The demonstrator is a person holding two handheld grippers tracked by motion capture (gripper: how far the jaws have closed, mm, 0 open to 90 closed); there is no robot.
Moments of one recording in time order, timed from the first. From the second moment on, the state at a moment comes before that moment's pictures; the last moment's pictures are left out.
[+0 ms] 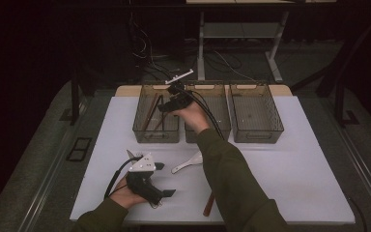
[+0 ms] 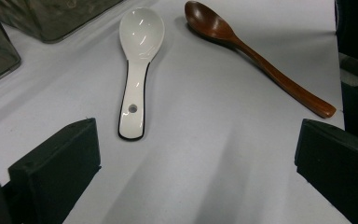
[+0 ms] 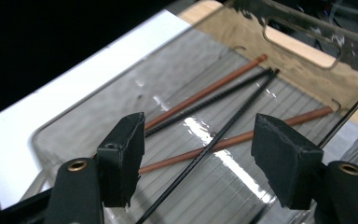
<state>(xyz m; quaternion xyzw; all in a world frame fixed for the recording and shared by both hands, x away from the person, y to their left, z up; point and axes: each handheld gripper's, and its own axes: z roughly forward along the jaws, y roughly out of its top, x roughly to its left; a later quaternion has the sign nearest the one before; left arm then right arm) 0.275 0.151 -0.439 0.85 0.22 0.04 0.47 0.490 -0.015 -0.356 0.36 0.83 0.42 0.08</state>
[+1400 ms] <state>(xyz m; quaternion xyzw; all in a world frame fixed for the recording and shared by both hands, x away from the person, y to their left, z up) 0.277 0.153 -0.440 0.86 0.23 0.04 0.46 0.383 -0.150 -0.364 0.34 0.81 0.46 0.12</state>
